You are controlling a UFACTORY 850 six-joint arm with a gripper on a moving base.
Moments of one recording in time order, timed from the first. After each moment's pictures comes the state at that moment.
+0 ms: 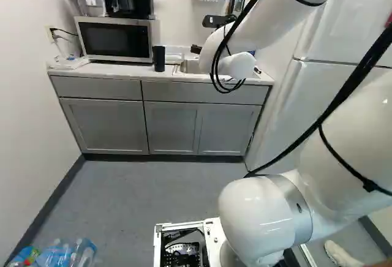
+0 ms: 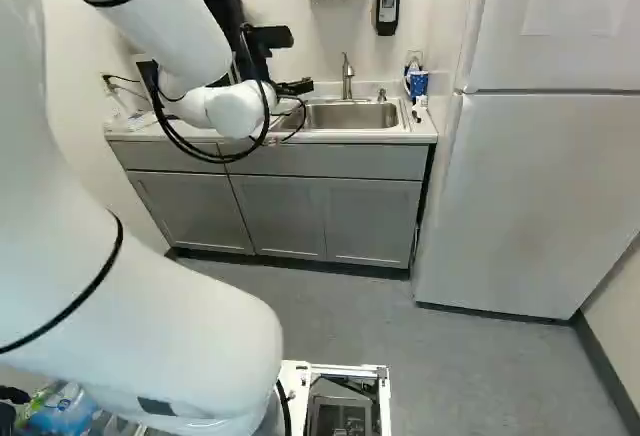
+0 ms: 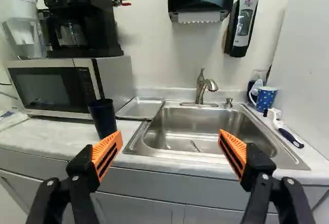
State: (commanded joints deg) arm 2.5 10.5 -36.9 0.0 40.9 0.0
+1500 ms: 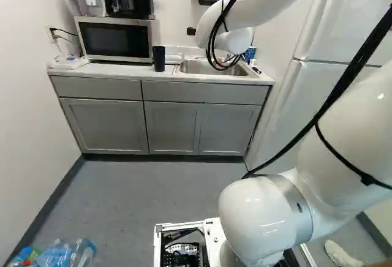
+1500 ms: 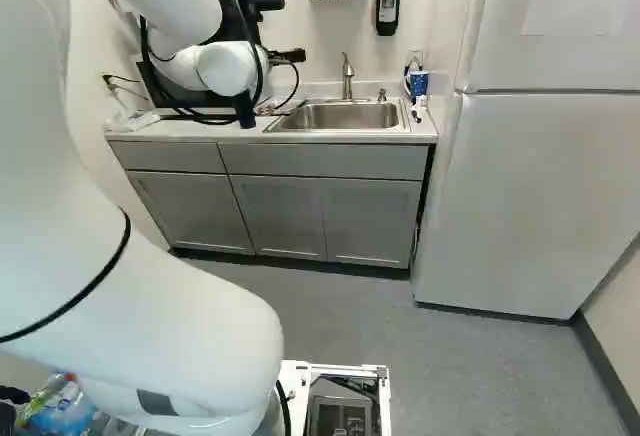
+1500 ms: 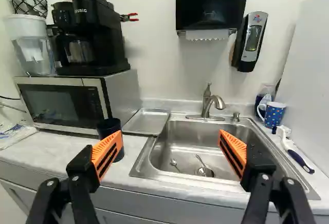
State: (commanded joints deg) arm 4.2 9.0 -47.3 0.0 32.5 0.0
